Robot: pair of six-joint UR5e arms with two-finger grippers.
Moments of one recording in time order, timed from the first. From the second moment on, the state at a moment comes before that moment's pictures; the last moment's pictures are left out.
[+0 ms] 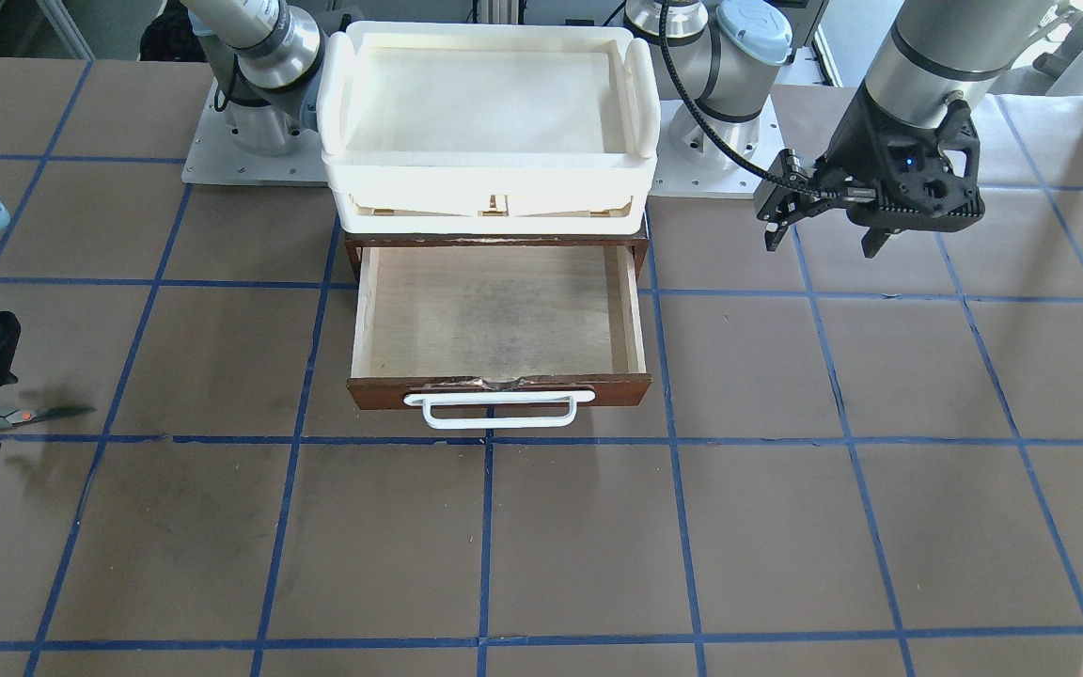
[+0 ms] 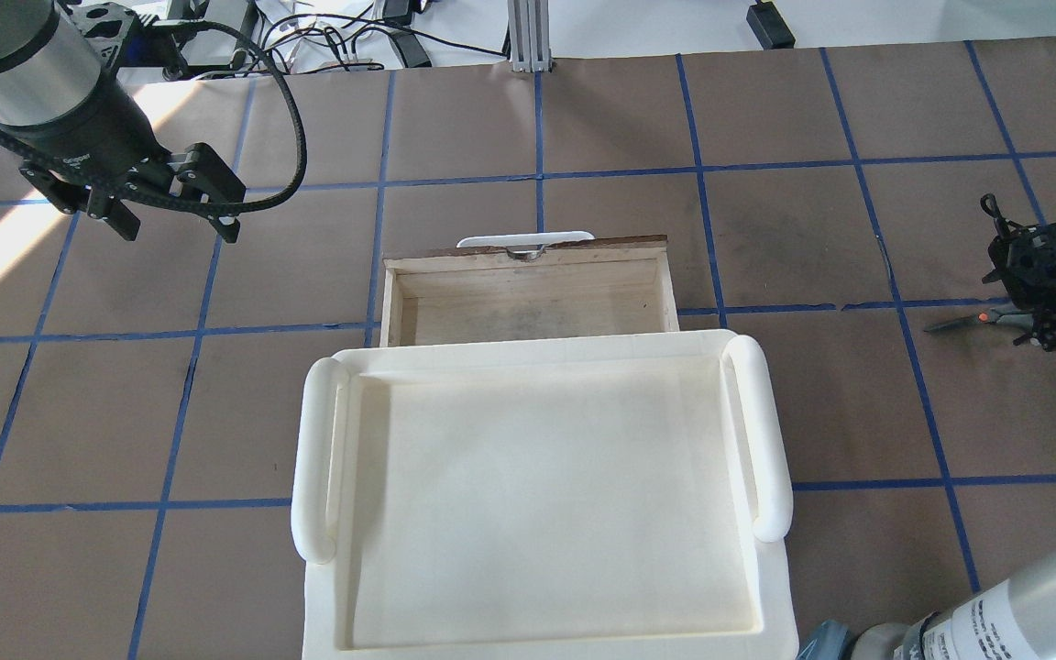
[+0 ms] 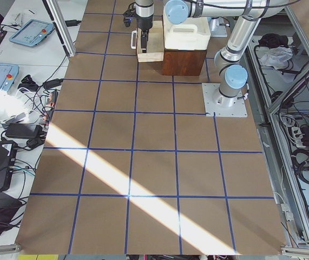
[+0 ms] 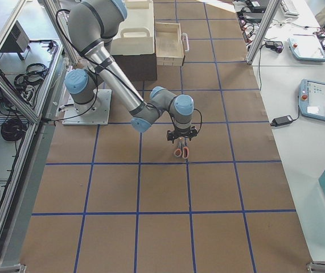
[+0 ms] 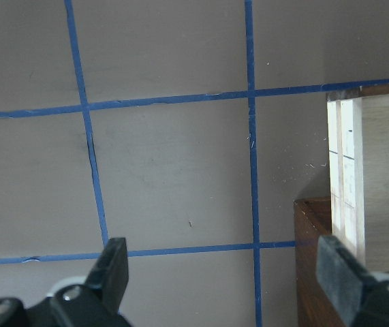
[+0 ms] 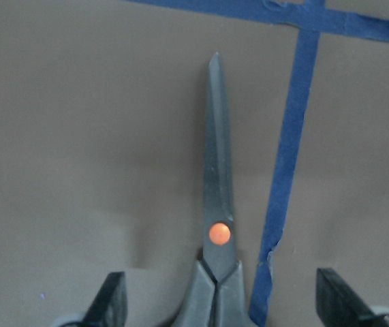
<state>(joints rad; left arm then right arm) -1.45 -1.53 -1.60 -1.57 1.59 0.18 0.91 -1.14 1.92 -2.40 -1.55 -2.37</state>
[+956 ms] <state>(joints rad) -1.45 -1.53 -1.60 -1.57 1.59 0.18 0.91 -1.13 1.91 -2.41 -1.57 -2.37</state>
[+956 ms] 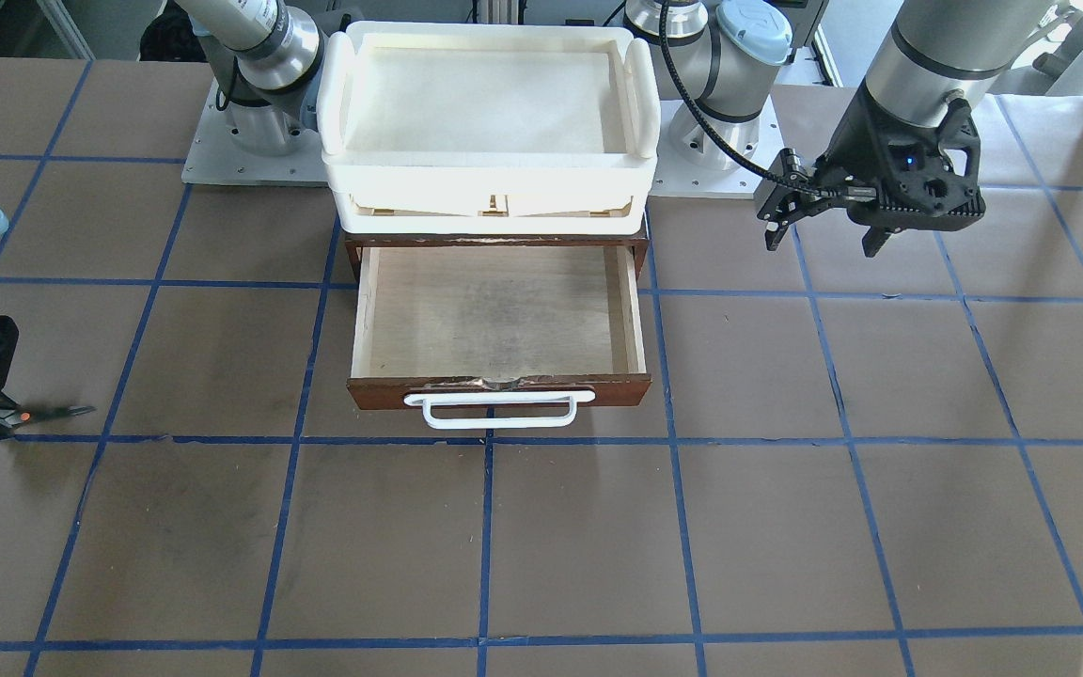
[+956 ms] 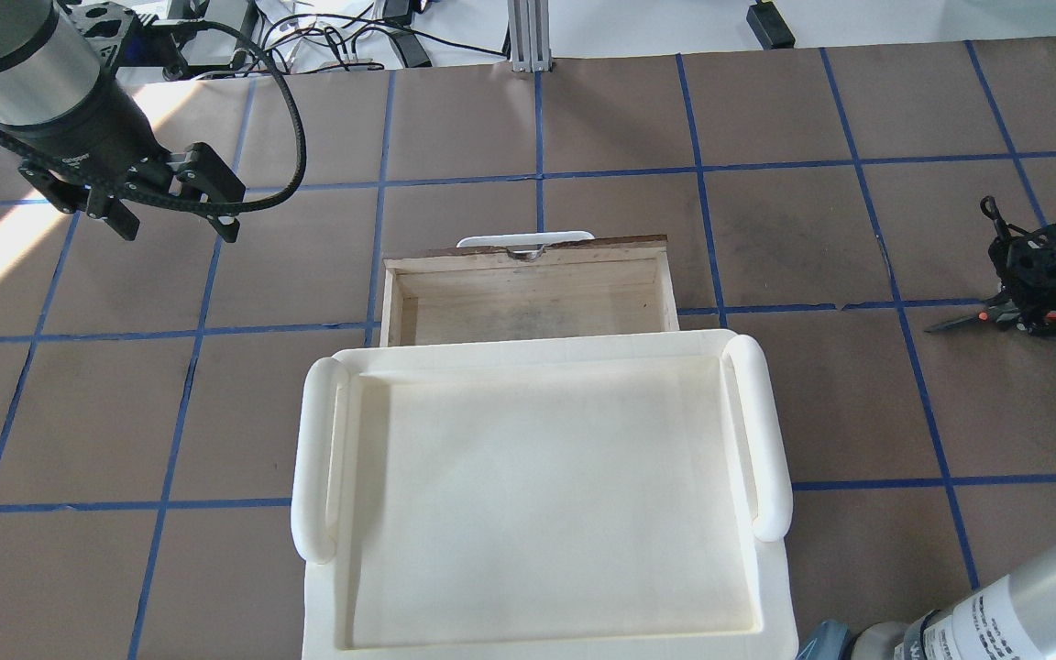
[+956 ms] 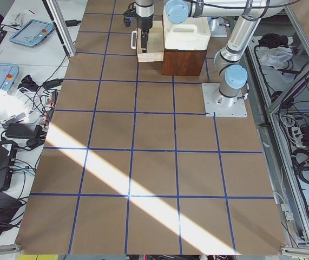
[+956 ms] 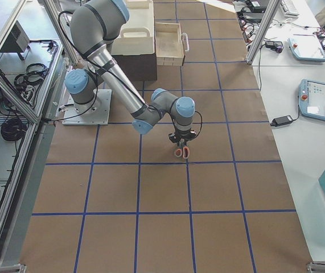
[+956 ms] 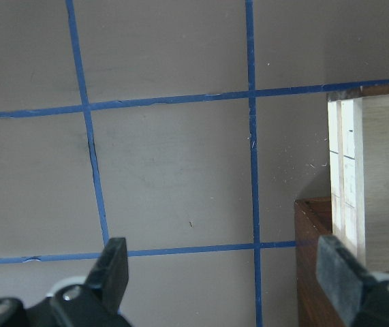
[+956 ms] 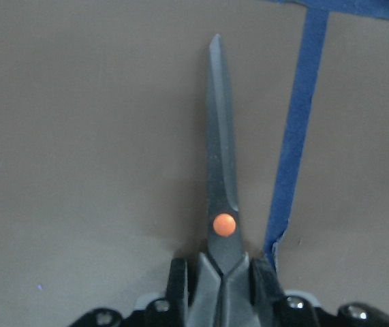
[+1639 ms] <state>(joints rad) -1.45 -1.53 -1.60 -1.57 1.59 0.18 0.91 -1.14 1.85 -2.39 -1.58 -2.37</state>
